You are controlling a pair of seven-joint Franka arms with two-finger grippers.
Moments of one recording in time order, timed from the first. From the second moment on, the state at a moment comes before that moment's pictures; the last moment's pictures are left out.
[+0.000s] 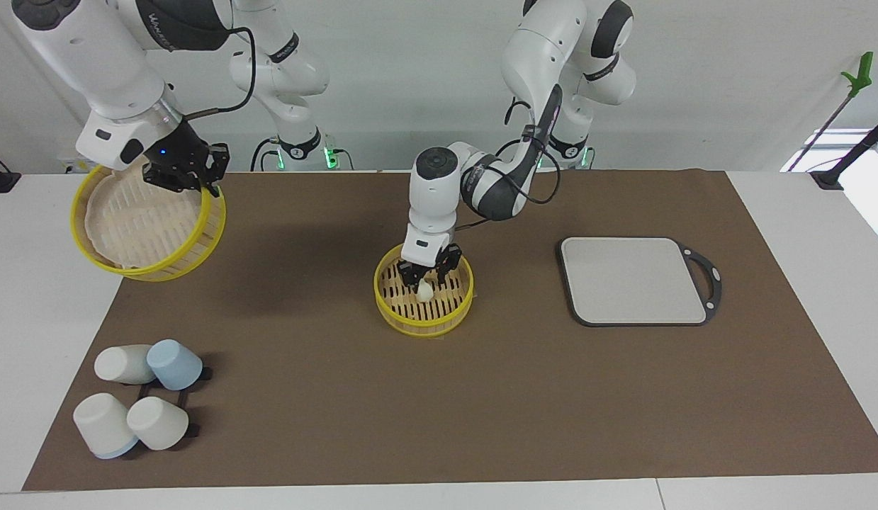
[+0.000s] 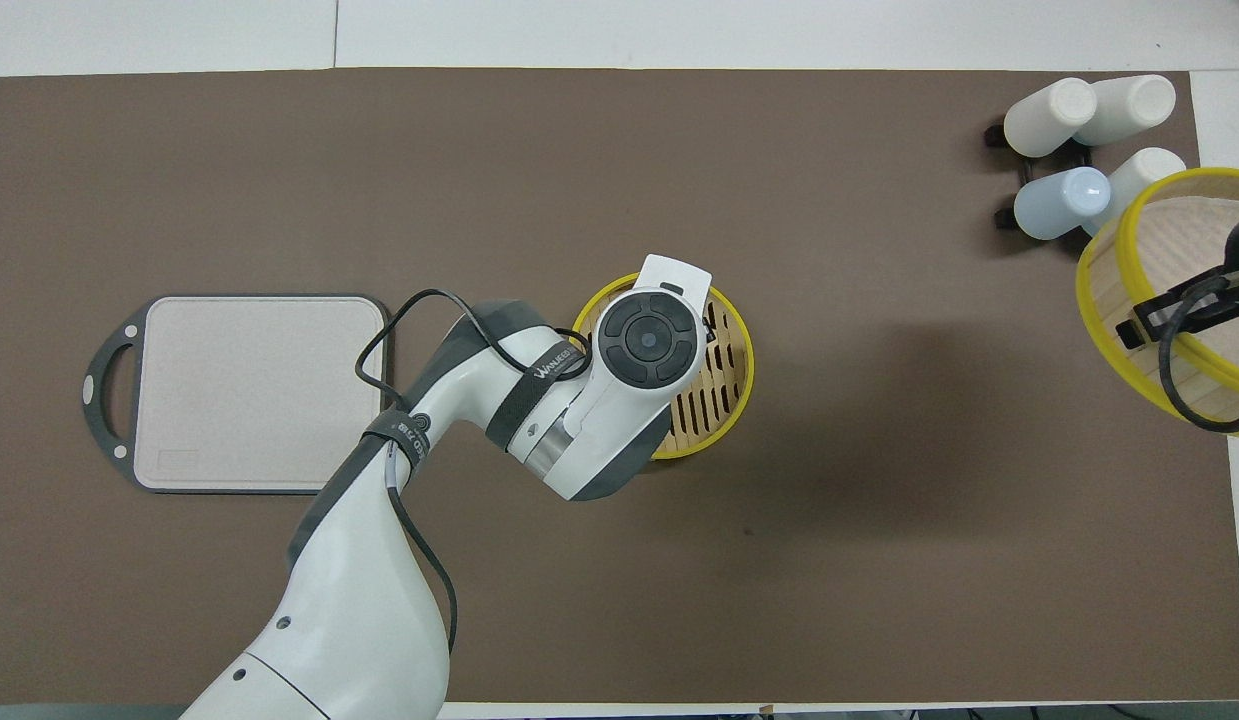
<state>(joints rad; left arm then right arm) -0.70 0.48 -0.07 -1.67 0.06 2.25 -1.15 -0.08 0.05 0.09 -1.50 0.02 1.41 -0.30</state>
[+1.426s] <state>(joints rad) 0.00 -0.04 -0.05 -1.66 -0.04 1.58 -0.13 0.54 0.32 0.11 -1.62 0.02 2.07 0.51</state>
